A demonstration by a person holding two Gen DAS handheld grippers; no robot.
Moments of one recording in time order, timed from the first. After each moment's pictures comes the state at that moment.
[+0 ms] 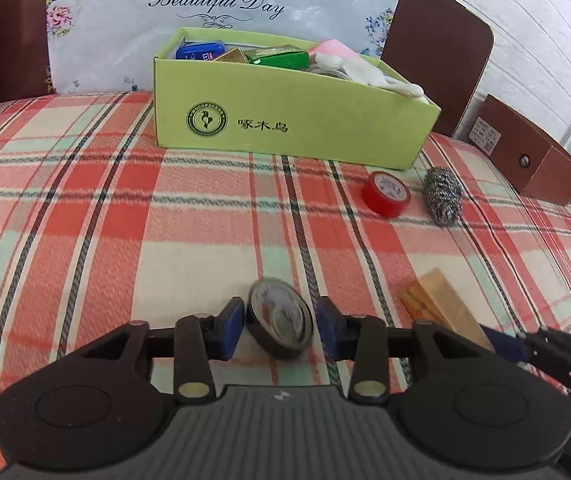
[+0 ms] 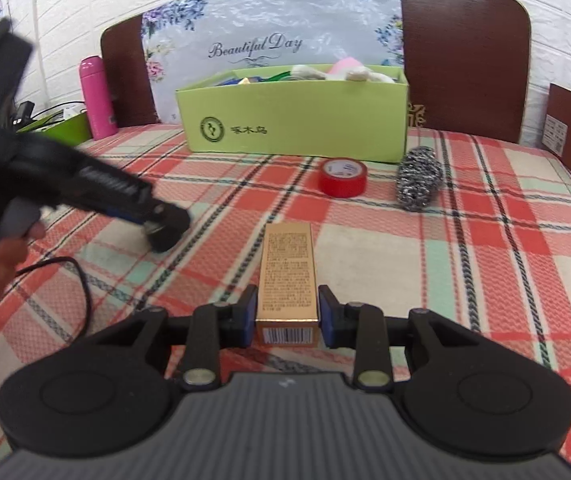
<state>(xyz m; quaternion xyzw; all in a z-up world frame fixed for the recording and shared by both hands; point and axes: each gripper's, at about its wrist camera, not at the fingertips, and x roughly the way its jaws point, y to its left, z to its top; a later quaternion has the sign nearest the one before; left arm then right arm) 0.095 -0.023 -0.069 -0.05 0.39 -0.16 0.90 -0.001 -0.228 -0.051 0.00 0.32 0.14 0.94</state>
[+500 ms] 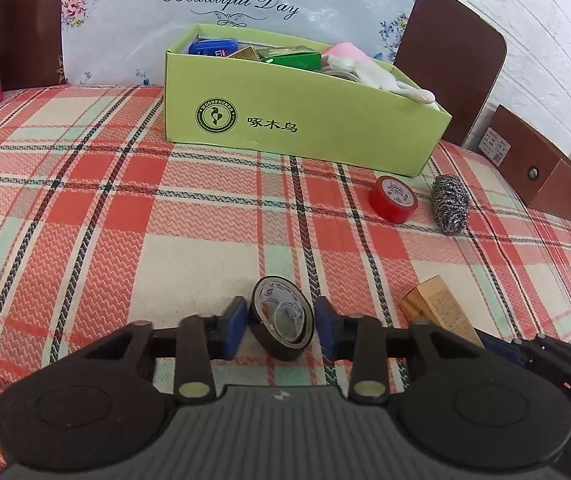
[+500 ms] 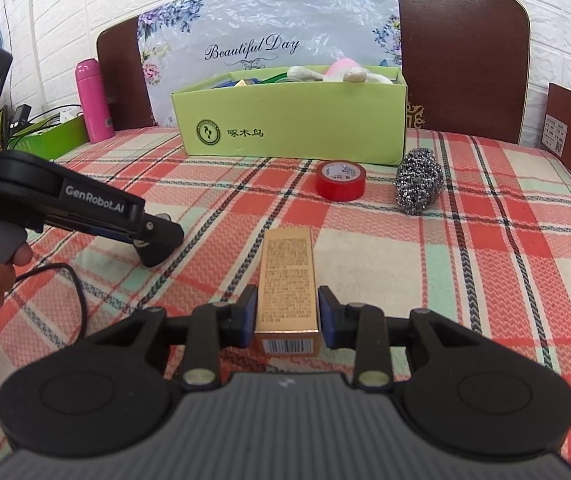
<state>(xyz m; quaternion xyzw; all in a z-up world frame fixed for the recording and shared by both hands) 0.101 -0.023 -0.070 -0.07 0.39 -0.14 0.91 0.004 -0.223 -0.051 0.00 0.32 0.14 0.94</state>
